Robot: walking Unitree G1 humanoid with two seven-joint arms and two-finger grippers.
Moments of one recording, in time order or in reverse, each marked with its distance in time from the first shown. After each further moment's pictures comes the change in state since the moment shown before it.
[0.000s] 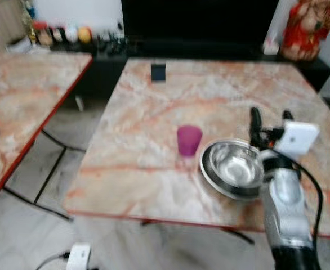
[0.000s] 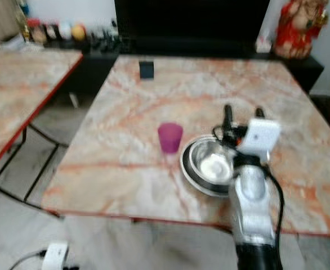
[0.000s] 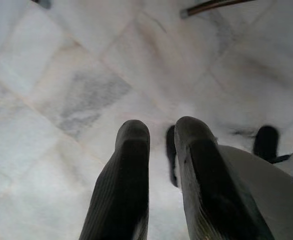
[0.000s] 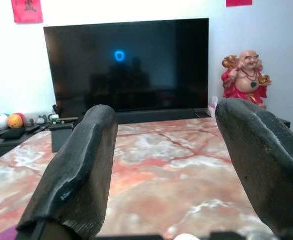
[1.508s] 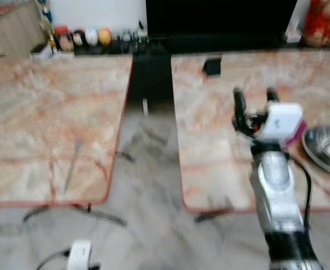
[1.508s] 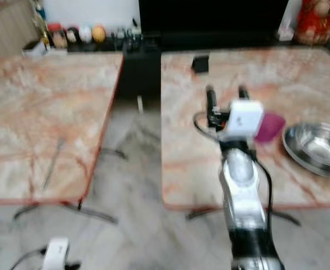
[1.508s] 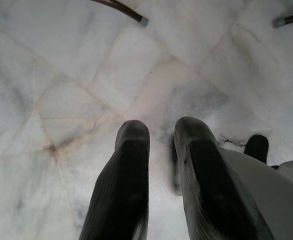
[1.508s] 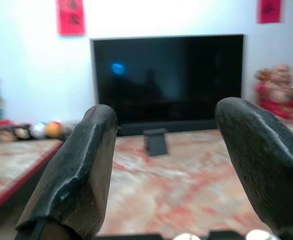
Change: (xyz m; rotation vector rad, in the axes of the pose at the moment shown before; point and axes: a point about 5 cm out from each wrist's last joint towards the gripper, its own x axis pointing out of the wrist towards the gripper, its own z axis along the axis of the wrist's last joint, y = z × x) left arm 0.003 -0.008 0.005 -0.035 -0.019 -0.003; right arm 0.016 0.016 0.012 -0.049 -0.047 0.067
